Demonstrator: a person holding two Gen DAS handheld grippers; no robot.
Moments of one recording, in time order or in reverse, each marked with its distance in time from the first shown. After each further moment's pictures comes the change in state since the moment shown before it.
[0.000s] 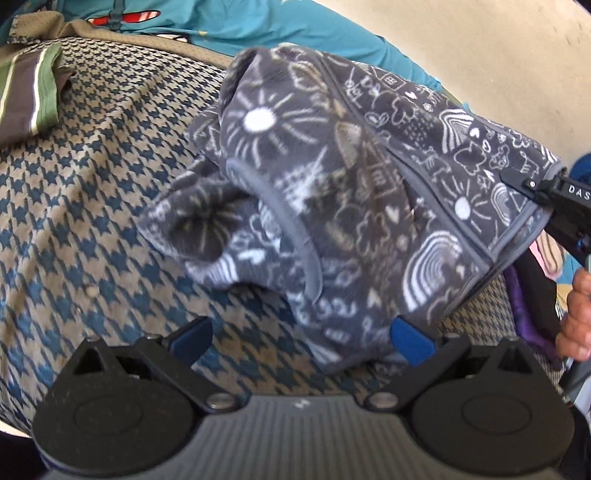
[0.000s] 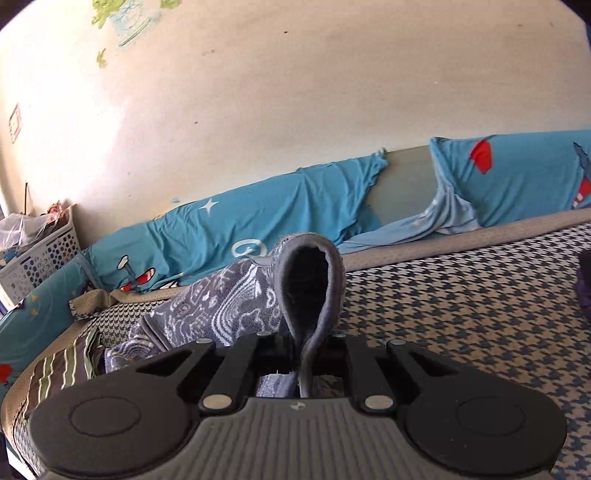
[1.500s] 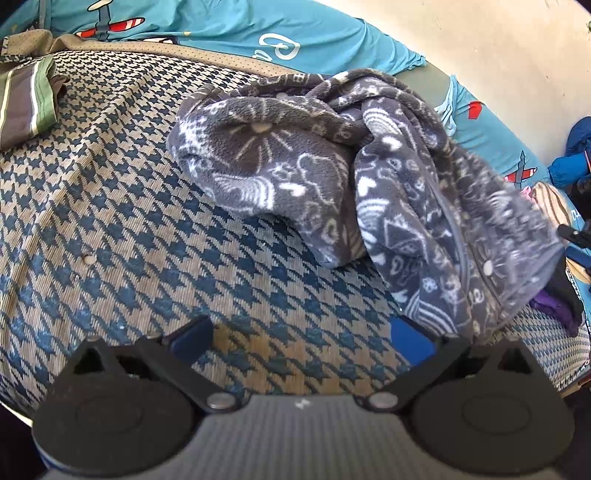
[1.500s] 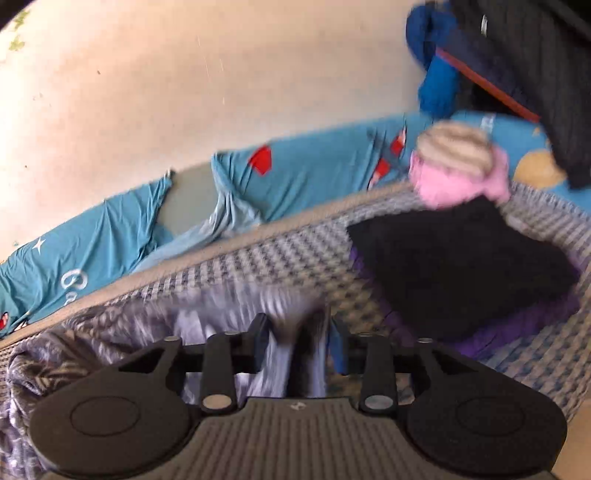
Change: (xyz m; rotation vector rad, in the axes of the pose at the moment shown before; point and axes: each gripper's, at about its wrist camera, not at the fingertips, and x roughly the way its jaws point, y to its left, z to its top) left arm 0.019 -0.002 -0.039 0.055 -0.003 0.045; right arm -0.087 -0.088 -0.027 0.156 -0.084 -0.535
